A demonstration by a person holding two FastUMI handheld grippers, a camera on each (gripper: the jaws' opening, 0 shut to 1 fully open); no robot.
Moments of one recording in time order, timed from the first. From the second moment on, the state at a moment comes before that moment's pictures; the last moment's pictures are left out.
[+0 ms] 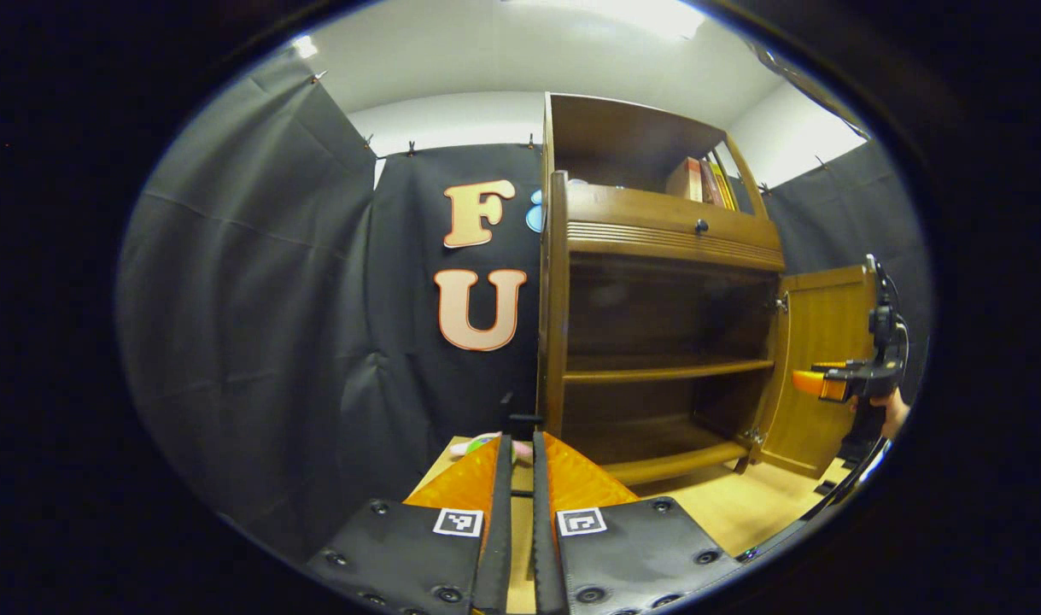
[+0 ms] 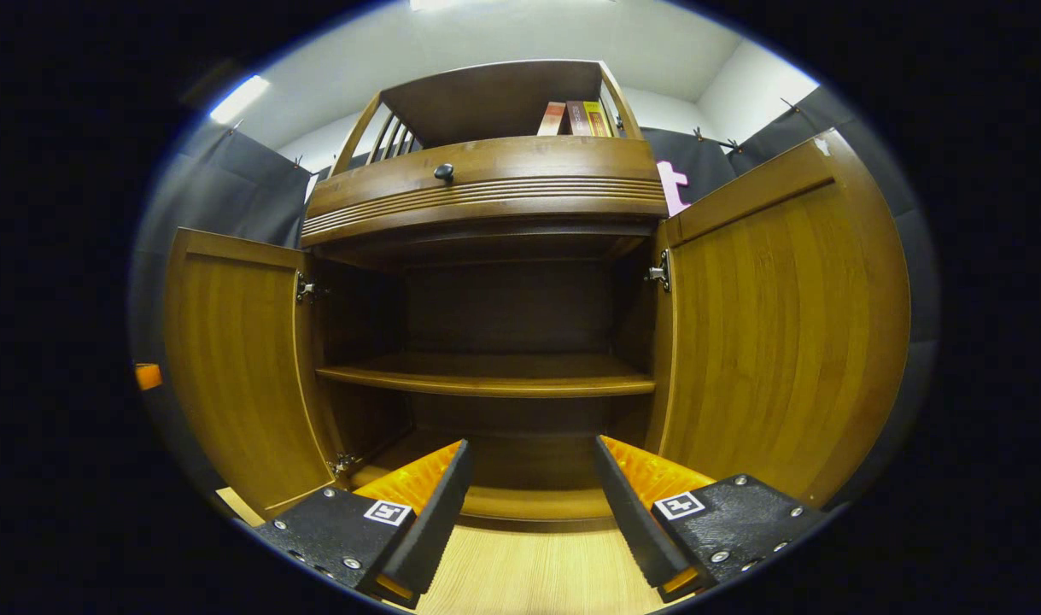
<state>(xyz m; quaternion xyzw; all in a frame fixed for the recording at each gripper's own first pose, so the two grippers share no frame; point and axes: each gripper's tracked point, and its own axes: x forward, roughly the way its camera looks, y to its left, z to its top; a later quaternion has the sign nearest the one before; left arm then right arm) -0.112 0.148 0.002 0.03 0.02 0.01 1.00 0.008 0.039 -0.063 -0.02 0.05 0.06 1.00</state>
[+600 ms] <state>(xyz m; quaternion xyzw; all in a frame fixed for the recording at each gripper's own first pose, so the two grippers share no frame) 0.018 -0.009 -0.040 0.01 0.01 0.00 1.00 -0.014 -0.008 -0.063 -0.01 0.05 0.06 1.00</state>
